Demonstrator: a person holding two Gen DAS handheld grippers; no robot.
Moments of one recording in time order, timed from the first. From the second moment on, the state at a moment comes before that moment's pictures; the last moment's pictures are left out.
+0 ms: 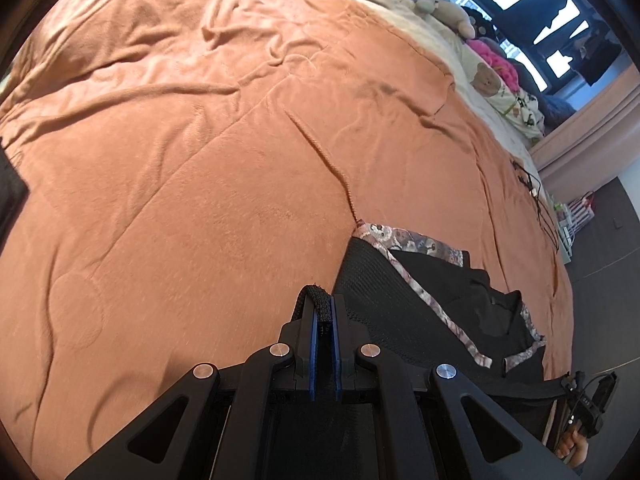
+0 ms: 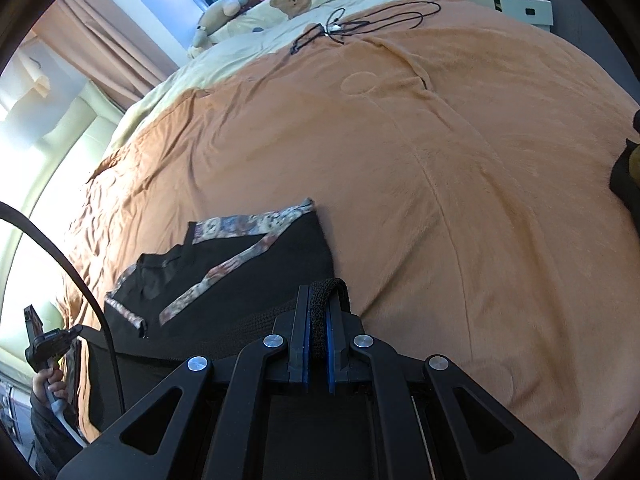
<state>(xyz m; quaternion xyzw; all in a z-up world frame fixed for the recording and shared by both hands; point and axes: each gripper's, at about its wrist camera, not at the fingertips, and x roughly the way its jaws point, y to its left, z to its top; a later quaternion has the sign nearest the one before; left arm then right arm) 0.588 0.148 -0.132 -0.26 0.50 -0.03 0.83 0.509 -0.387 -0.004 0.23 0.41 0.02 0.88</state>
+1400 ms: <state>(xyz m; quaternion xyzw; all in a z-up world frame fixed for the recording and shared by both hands) 0.611 0.104 -0.176 -0.03 0.57 -0.04 0.82 0.539 -0.340 -0.038 0.01 0.51 -0.02 0.86</state>
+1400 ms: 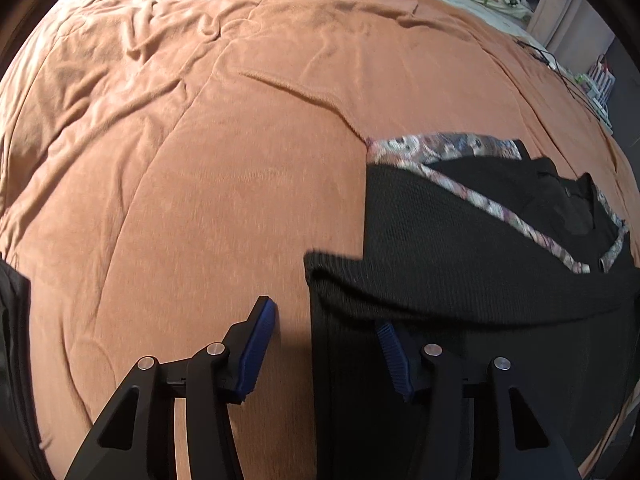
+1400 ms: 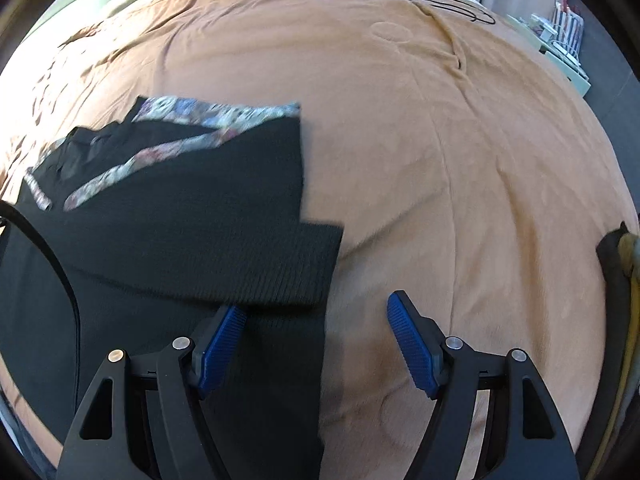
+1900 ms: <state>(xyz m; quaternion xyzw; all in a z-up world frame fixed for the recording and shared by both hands) 0.639 0.104 -0.167 -0.05 0.55 -0.02 0.83 0.571 -0.354 -0.023 0.05 0.46 -0.06 0.88</state>
